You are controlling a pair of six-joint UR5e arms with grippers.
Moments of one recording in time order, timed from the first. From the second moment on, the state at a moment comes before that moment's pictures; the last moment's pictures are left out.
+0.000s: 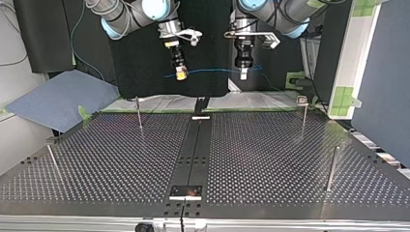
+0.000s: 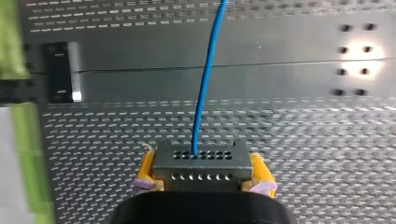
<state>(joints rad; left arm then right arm) -0.53 -1.84 -2.31 -2.06 -2.09 -1.76 2.33 -1.06 1.93 -0.77 1.73 1.67</state>
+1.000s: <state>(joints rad) -0.30 -1.58 -2.31 -2.33 -1.92 -1.96 2.31 -1.32 1.68 -0.51 1.57 1.66</state>
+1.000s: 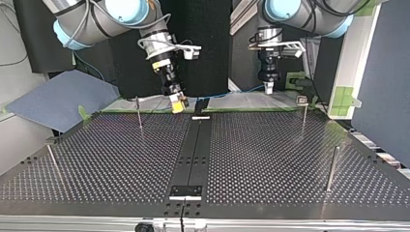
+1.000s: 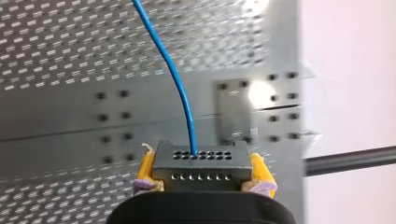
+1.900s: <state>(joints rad) -0.10 -1.33 -2.12 -2.57 -1.93 -2.04 2.36 -1.29 1.52 -0.40 1.54 1.57</state>
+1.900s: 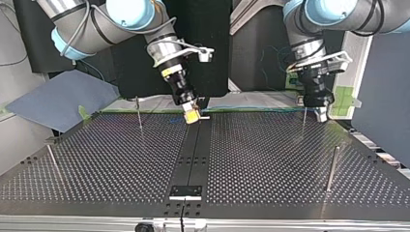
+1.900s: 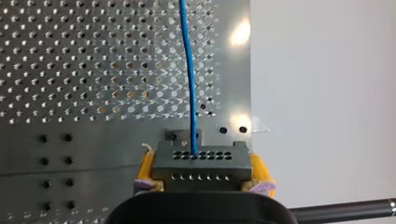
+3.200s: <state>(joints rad) 0.22 -1.37 -1.88 -2.64 -1.62 -2.14 2.46 -1.11 1.19 -0.27 1.58 1.57</state>
